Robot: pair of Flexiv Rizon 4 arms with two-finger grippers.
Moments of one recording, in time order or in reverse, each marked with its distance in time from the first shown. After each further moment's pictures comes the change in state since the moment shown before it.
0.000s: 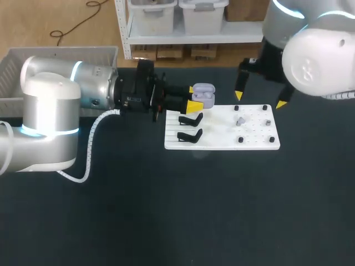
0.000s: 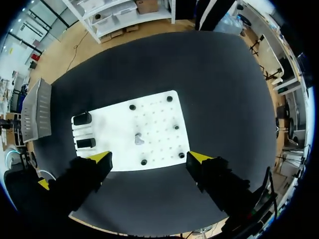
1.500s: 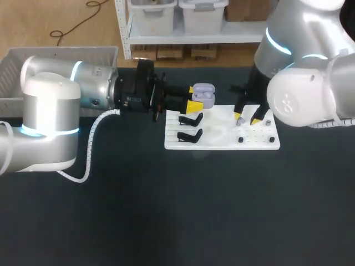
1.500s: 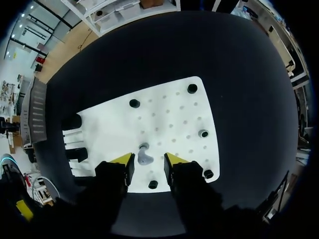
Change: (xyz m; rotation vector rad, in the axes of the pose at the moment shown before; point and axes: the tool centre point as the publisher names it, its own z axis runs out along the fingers) left arm 0.000 0.000 0.000 0.000 0.000 0.000; right arm -0.001 0.012 0.077 -0.088 0.011 0.040
